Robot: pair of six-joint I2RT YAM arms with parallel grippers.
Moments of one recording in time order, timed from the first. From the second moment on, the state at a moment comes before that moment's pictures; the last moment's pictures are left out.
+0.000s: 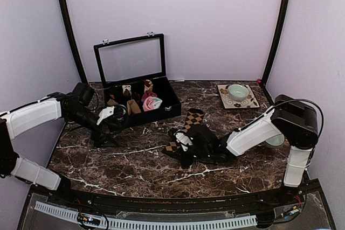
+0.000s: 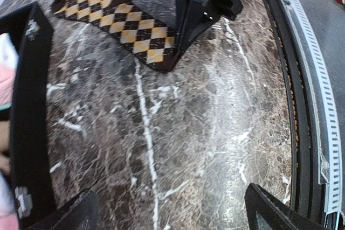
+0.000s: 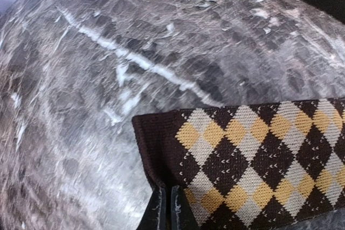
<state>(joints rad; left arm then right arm) -0.28 1.28 0.90 -0.77 0.71 0.95 1.06 1.89 0.84 0.34 -0.06 0.20</state>
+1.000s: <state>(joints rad) -0.86 1.91 1.26 -0.59 0.63 0.93 0.91 1.83 0.68 0.42 -0.49 0.50</state>
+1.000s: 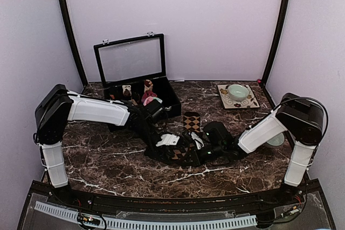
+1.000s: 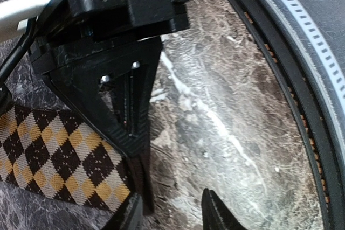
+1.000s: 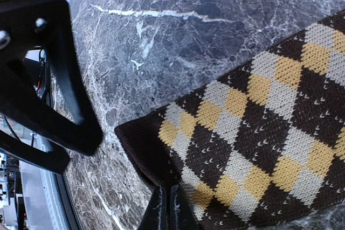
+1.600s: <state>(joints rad) -0.87 2.03 1.34 -0.55 0.57 0.91 0.89 1.84 0.66 0.46 -0.55 0.51</state>
